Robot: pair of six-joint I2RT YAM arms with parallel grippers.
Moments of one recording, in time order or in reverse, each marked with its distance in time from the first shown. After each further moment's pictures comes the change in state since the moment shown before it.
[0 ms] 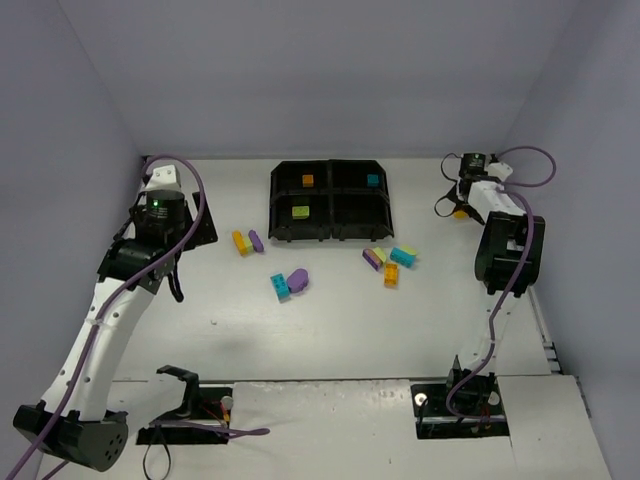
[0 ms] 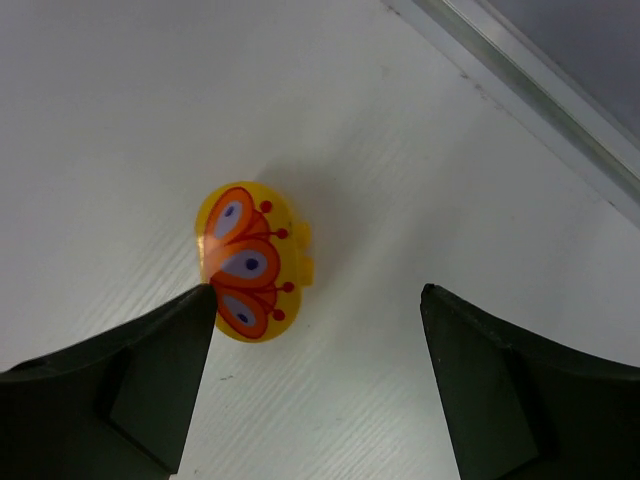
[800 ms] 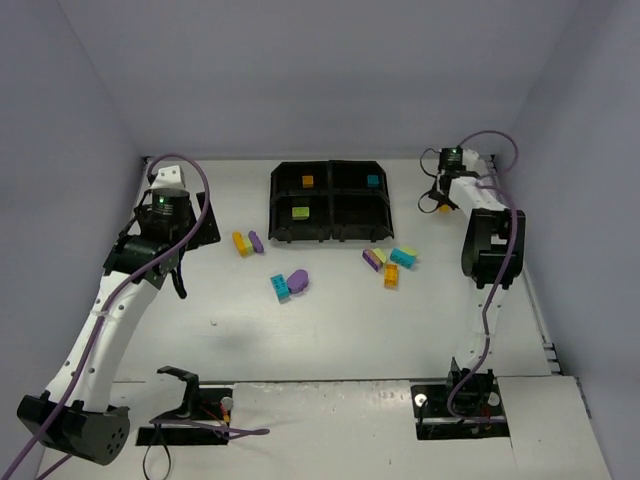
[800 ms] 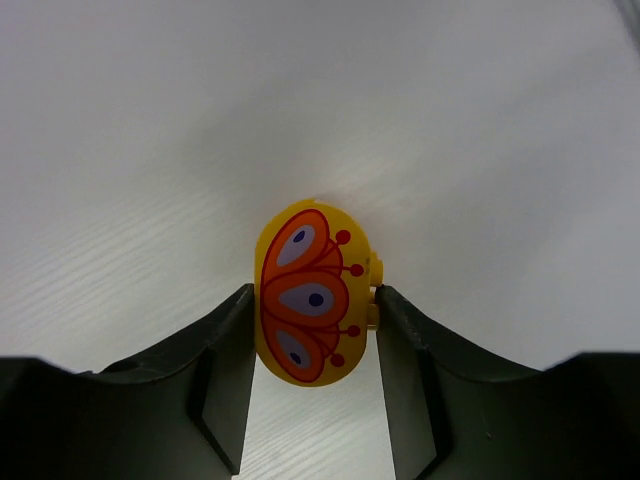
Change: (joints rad) left arm 0.000 0.040 0.000 0.002 0.005 -0.008; right arm 0.066 0.120 0.132 0.043 -0.105 -0.204
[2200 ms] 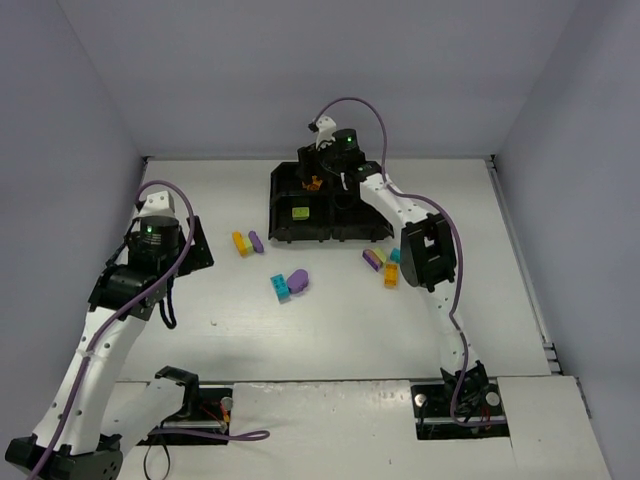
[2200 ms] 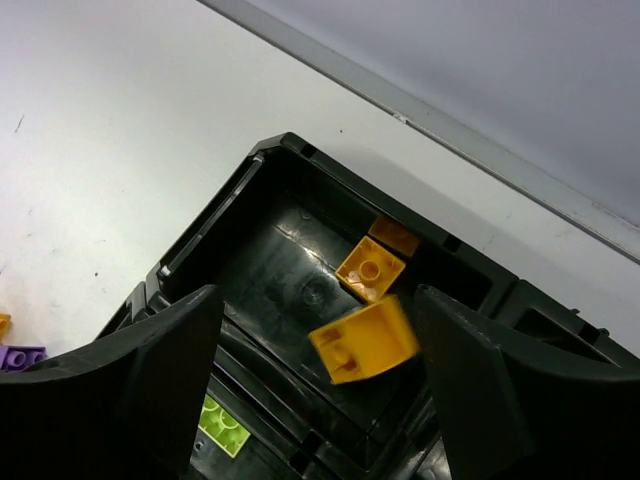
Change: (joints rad) left arm 0.000 -0.184 -0.116 -0.088 0.020 -0.047; right arm 0.509 0.204 0.447 0.256 -0.626 -0.384
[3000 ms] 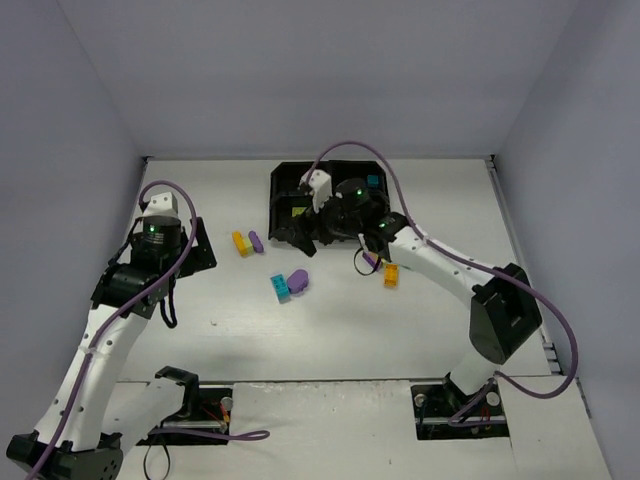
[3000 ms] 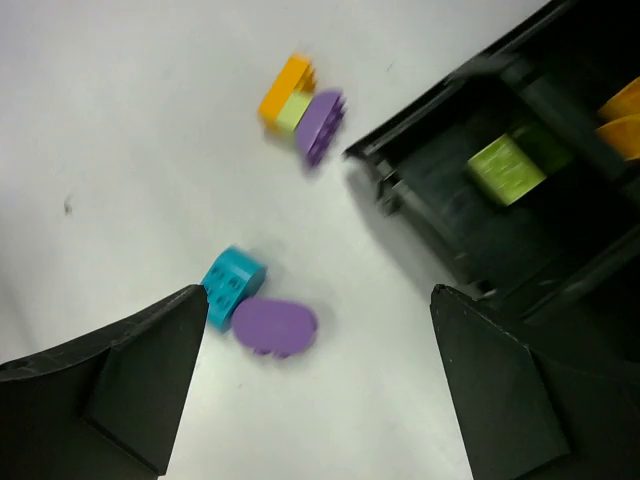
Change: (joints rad) left arm 0.000 0.010 -0.013 0.001 0.036 -0.012; right arm 0.185 -0.809 -0.869 0.016 -0.056 -0.057
